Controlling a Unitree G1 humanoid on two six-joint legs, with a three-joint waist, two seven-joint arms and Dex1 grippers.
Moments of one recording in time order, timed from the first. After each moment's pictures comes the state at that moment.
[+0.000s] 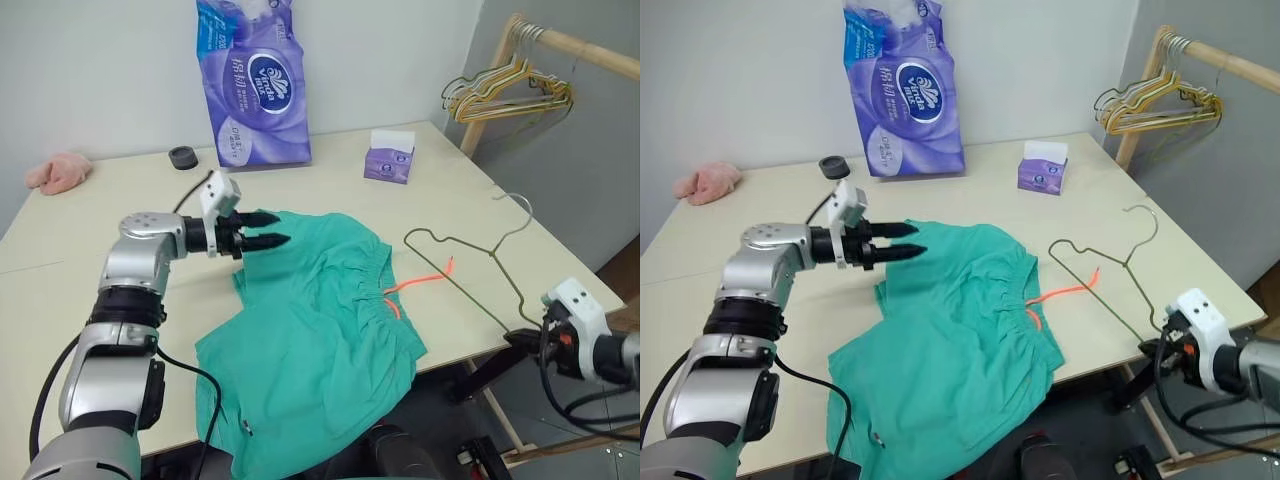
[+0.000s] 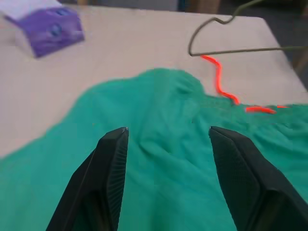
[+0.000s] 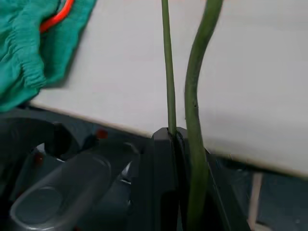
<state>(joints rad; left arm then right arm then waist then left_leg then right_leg) -0.75 0.63 -0.02 0.54 -0.26 0.30 -1.34 0.18 -0.83 -0.39 -0.57 0.49 1.17 0.81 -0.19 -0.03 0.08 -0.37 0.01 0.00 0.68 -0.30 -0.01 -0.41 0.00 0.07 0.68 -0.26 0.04</state>
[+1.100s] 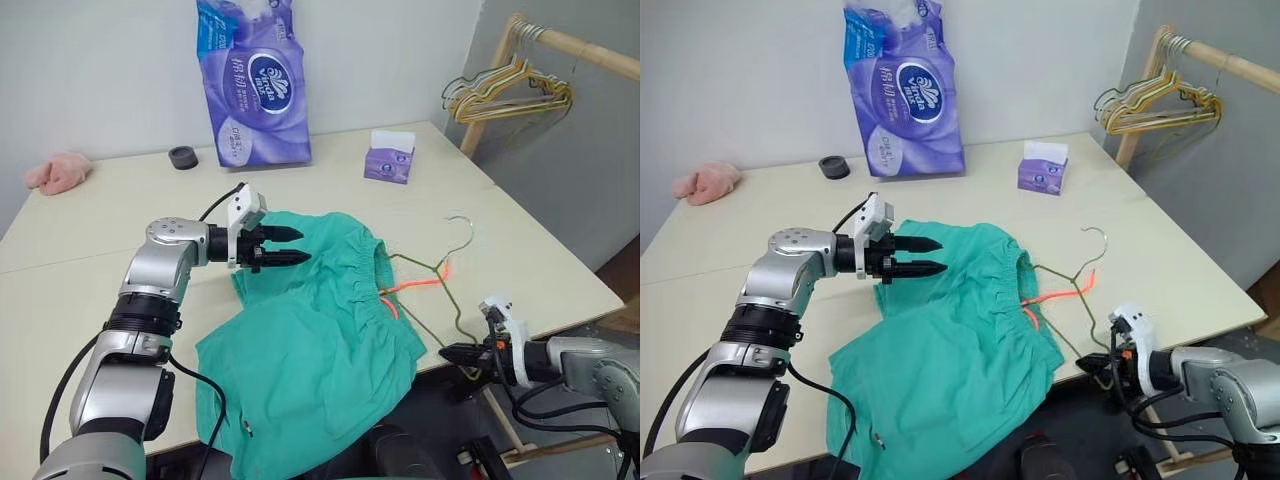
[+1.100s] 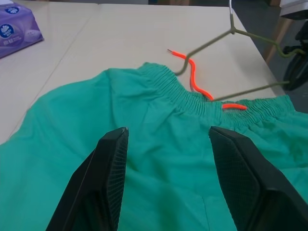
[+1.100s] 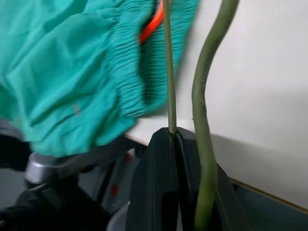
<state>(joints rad) -0.75 0.60 -0.08 0.48 -0.26 0.30 -1.32 -0.05 -0.74 -0.11 -0.37 0.69 1.24 0.79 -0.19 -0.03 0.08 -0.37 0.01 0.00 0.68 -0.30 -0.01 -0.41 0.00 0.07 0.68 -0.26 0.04</state>
